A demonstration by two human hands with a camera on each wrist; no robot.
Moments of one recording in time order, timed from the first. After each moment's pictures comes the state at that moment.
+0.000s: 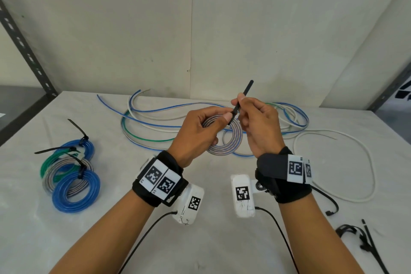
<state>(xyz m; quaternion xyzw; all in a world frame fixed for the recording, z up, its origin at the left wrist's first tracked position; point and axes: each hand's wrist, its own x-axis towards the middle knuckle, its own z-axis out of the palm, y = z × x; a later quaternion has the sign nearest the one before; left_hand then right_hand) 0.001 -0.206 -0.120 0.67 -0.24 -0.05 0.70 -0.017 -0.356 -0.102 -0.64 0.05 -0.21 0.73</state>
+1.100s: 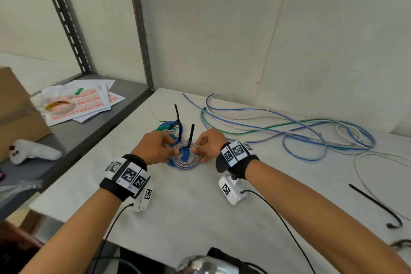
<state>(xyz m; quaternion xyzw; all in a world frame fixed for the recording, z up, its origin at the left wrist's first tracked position) -0.070 0.062 -0.140 0.91 0.07 -0.06 0.40 -0.013 -0.134 -0.159 -0.87 -0.10 0.18 0.45</state>
